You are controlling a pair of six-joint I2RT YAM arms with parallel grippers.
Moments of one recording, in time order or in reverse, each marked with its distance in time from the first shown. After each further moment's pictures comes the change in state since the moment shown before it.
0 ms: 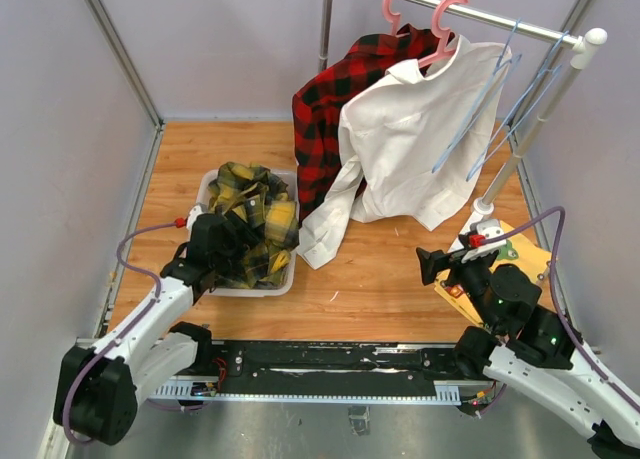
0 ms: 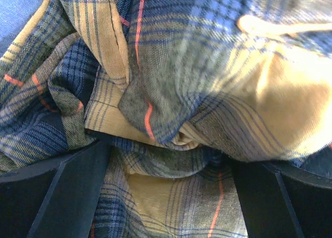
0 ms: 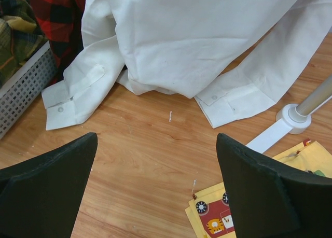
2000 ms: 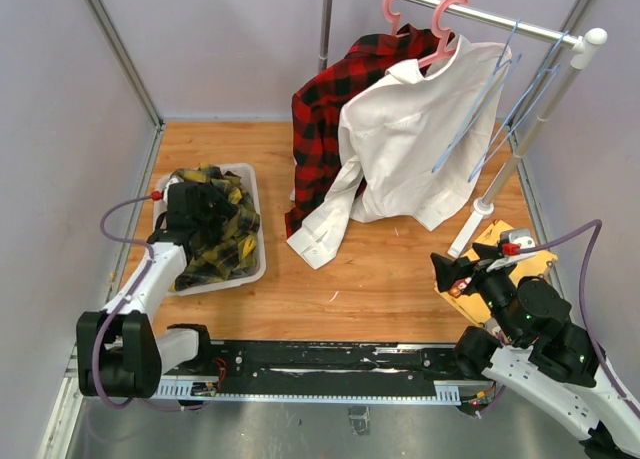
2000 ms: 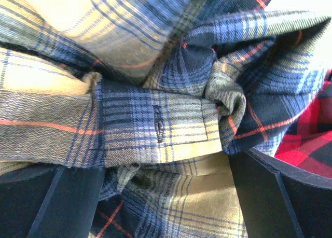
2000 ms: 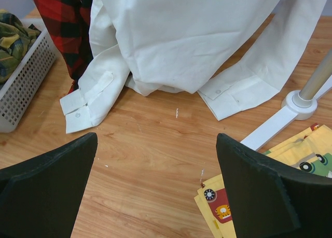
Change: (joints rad) left arm 0.270 0.275 0.209 0.023 0.080 0.156; right arm 0.000 -0.126 0.066 -0.148 0.003 0.116
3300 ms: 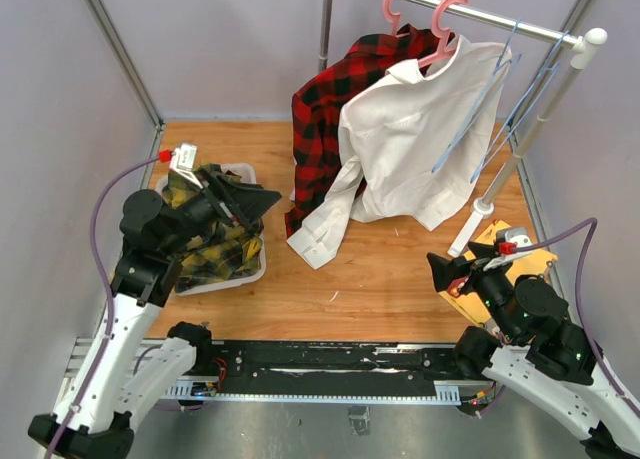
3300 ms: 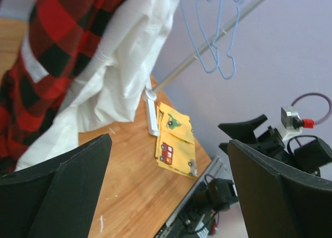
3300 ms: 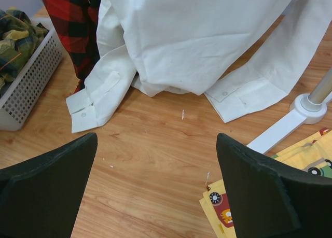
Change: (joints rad) left arm -0.219 -0.468 0.220 0.124 0.600 0.032; right arm 0.000 0.001 -0.008 0.023 -0.022 0.000
